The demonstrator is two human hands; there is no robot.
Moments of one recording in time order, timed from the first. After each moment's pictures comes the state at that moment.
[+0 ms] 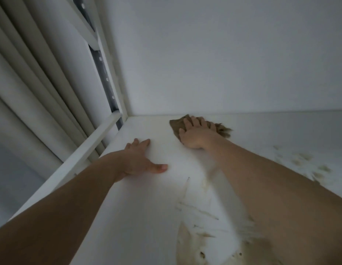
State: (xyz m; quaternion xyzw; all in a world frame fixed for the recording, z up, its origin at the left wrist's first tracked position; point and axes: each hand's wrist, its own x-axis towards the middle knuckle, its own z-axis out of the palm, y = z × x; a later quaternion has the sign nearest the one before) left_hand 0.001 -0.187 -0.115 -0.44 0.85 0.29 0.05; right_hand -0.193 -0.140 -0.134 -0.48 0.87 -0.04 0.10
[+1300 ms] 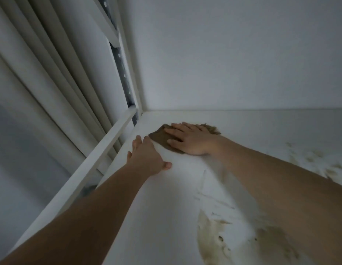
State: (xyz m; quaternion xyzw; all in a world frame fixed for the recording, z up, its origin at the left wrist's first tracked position) left_hand 0.020 -0.165 -0.114 -0.53 0.82 0.21 -0.02; right_hand -0.150 -0.139 -0.134 -0.66 0.75 -0.02 0.10
